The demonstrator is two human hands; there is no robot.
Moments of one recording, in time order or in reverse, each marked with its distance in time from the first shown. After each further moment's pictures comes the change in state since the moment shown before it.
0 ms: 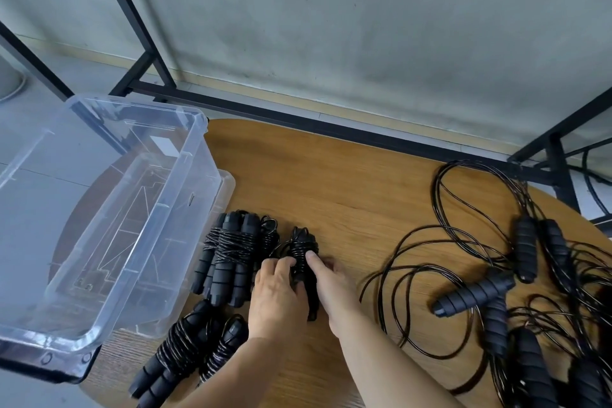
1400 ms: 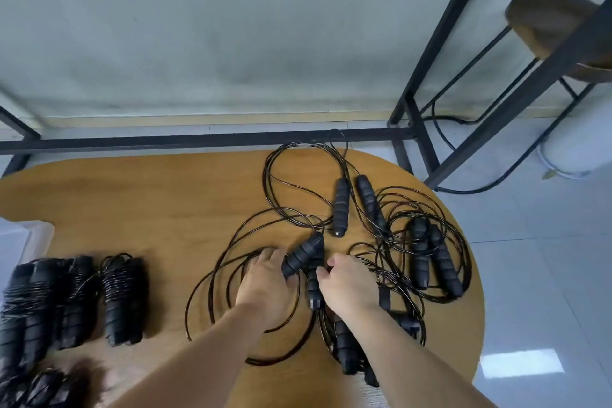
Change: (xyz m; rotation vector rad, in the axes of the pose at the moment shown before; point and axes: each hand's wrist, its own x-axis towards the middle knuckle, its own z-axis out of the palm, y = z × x) left_hand -0.050 0.205 0.170 0.306 -0.376 0.235; right_hand -0.029 0.027 -0.322 -0.780 0.332 -0.181
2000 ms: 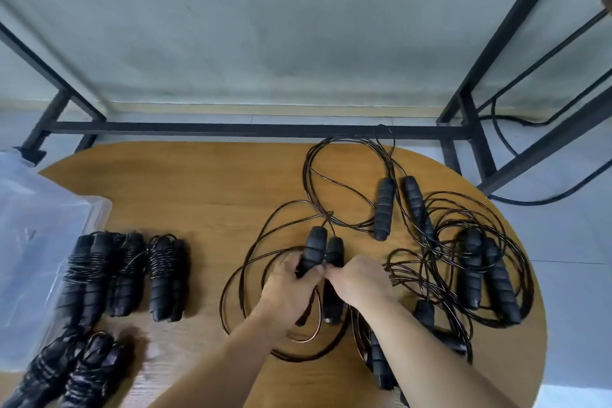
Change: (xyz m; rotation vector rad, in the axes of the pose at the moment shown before) left_hand -0.021 -0.009 -0.012 -0.514 0.022 -0.166; right_hand 0.011 -0.035 0.005 0.060 -0.231 0.097
